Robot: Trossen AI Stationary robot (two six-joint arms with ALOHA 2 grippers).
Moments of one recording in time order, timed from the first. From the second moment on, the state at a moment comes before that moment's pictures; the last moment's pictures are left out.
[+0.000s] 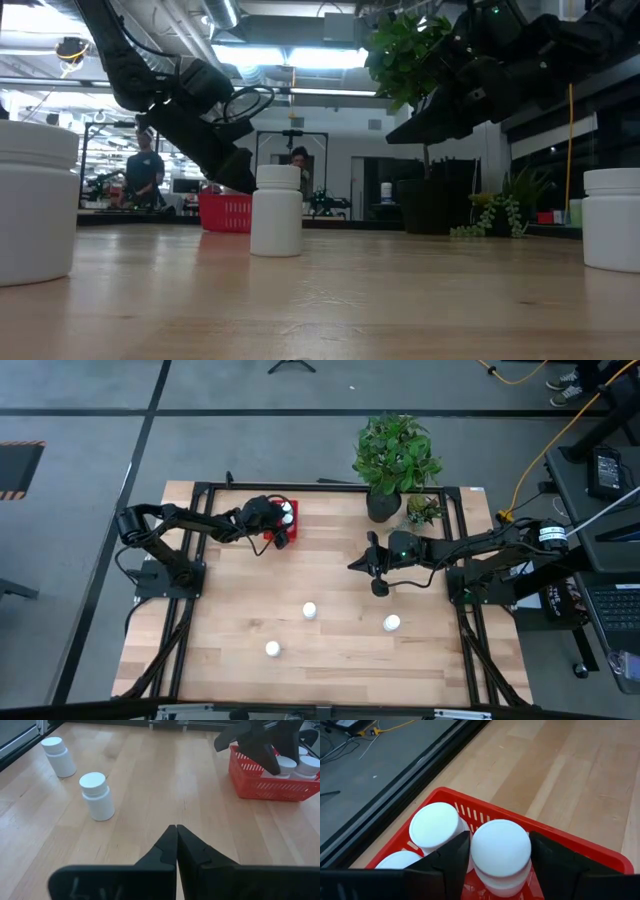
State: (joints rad) left arm 0.54 1.54 0.51 0.45 -0.10 0.09; right arm -0.10 1.35 0.49 0.45 -0.15 -0.11
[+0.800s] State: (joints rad) left arm 0.54 1.54 0.51 0.52 -0.11 0.15; right arm -0.10 1.35 0.49 0.45 -0.15 -0.11
